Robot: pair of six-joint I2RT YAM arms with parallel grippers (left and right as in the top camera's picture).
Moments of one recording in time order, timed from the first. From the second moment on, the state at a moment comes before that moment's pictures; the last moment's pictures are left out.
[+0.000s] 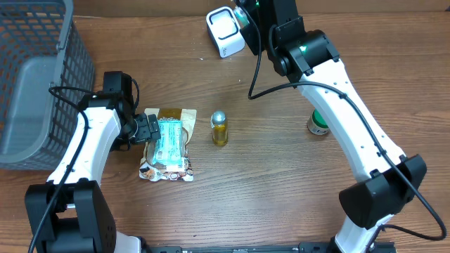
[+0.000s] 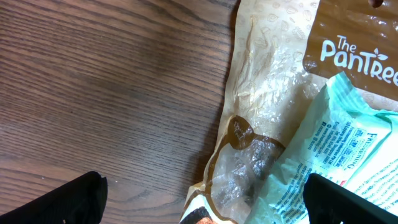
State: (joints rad) left arm 0.04 1.66 1.15 -0.96 -0.06 -0.25; right arm 0.46 1.90 1.96 -0.66 0.22 -0.30
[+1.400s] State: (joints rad) left arm 0.04 1.66 1.15 -0.96 -0.06 -0.25; right arm 0.47 2.33 1.96 -0.03 0.25 -0.80
